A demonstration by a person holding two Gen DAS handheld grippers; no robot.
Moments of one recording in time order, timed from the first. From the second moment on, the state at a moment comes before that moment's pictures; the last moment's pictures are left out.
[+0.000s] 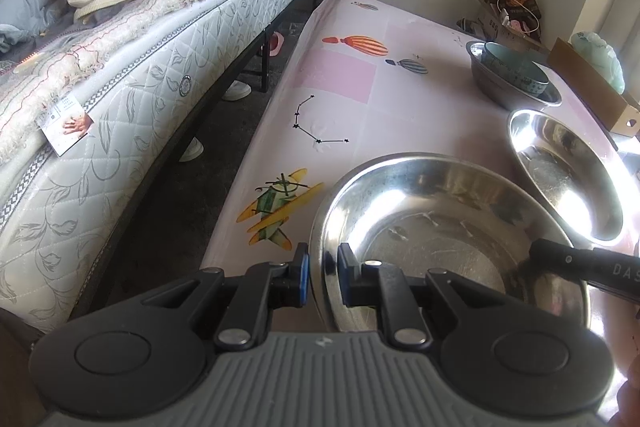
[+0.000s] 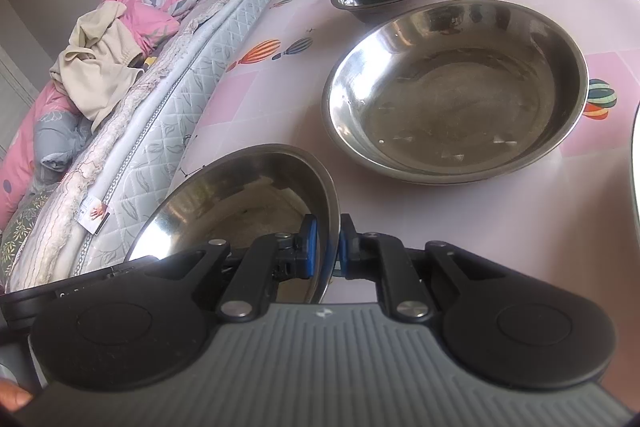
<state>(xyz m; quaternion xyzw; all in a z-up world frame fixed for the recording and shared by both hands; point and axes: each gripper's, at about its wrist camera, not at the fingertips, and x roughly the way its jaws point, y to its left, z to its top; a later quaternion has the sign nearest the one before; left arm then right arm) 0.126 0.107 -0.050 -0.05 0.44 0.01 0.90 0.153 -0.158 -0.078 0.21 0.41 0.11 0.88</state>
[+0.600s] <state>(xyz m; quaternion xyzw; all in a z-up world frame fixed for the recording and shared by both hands) 0.122 0.106 -0.036 -0.05 0.41 0.01 0.91 0.149 -0.158 -0.067 0.20 0.39 0.11 0.89</state>
